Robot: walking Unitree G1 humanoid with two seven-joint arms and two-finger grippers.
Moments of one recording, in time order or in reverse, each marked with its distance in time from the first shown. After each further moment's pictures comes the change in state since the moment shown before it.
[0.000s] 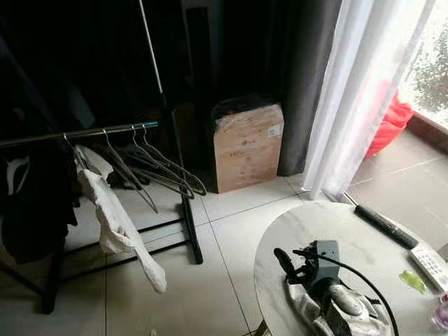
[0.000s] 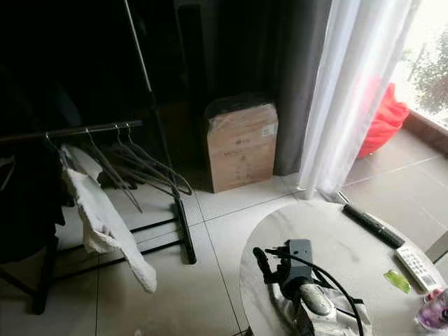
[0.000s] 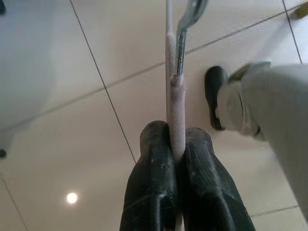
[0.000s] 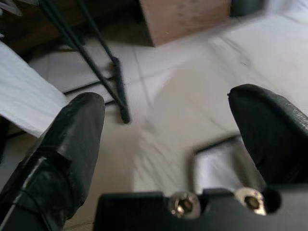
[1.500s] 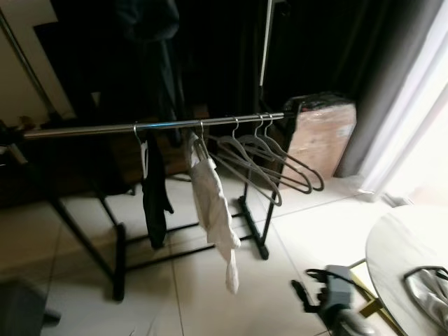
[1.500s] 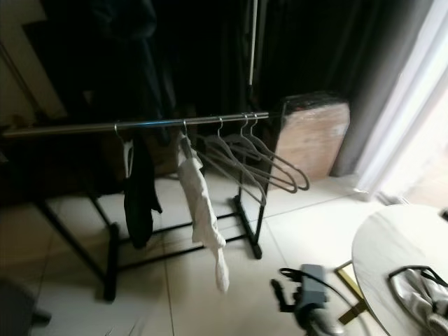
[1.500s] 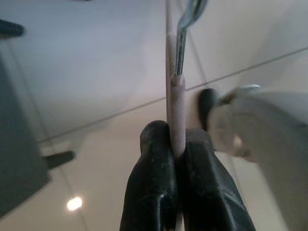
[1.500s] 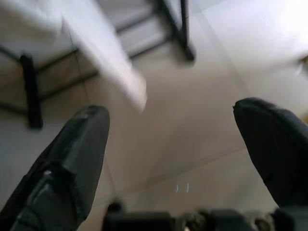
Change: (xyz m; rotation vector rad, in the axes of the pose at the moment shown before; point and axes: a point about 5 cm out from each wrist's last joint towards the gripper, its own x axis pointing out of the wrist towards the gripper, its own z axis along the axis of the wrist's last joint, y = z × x) left arm 0.001 0.006 0.007 0.005 -0.023 0.010; right arm -0.016 -0.012 -0.055 0.119 0.269 -0.133
